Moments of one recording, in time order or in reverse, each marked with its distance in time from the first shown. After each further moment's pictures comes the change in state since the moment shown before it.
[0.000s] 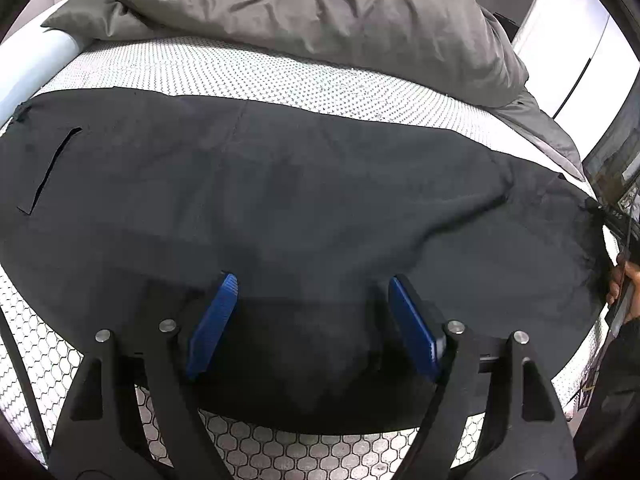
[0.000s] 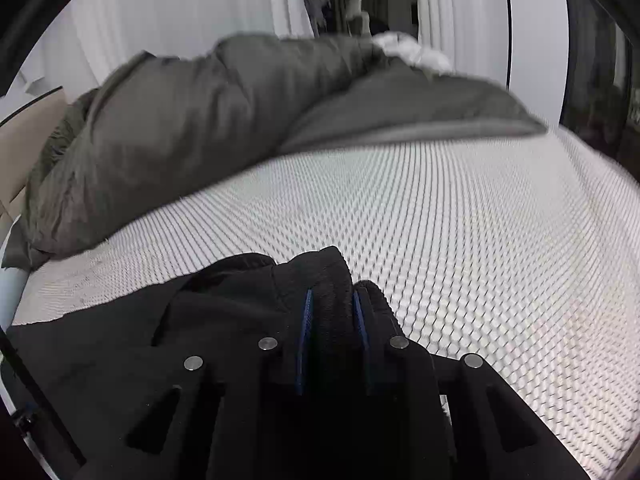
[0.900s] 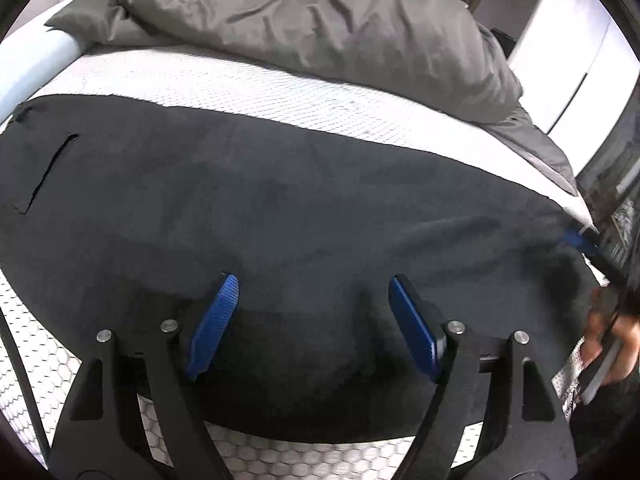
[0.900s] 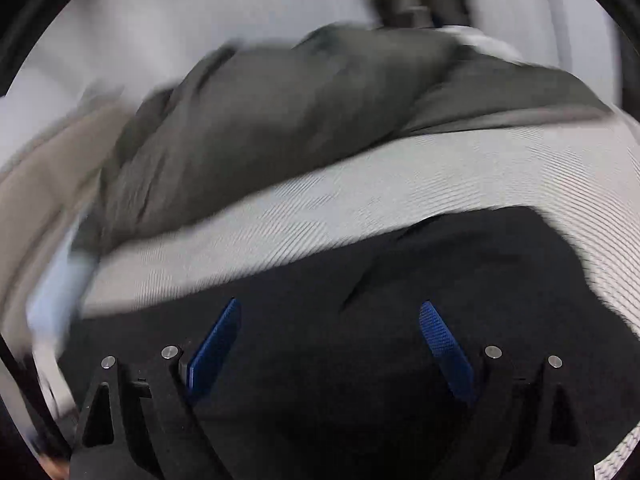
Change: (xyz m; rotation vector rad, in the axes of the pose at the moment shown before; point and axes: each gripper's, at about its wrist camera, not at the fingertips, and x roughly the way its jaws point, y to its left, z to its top) left arm -0.007 -0.013 0.002 -0.022 -0.056 -0.033; right arm -0.011 0.114 -0.043 -0.063 0.052 0.276
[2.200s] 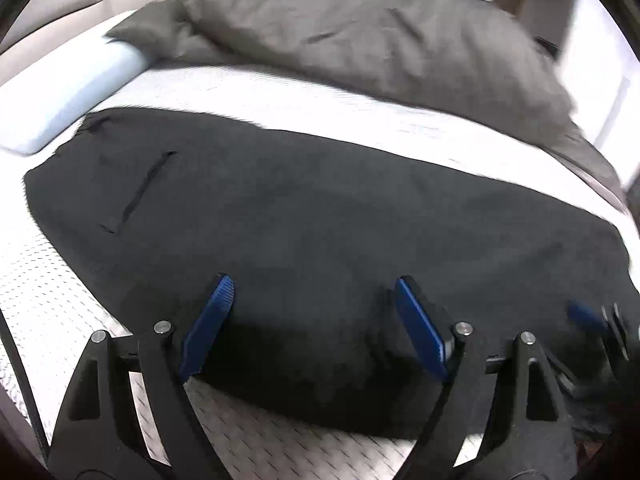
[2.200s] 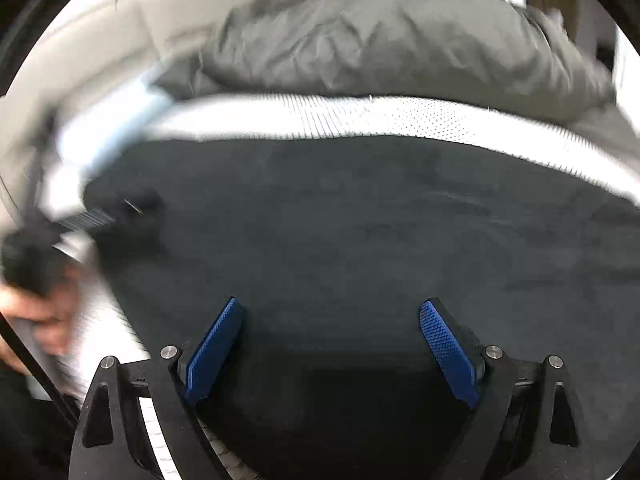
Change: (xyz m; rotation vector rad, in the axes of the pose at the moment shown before) left arm -0.016 0.040 -0.004 0.004 -0.066 0.197; right arm 0.054 0.178 -0.115 -0.432 0.166 0.059
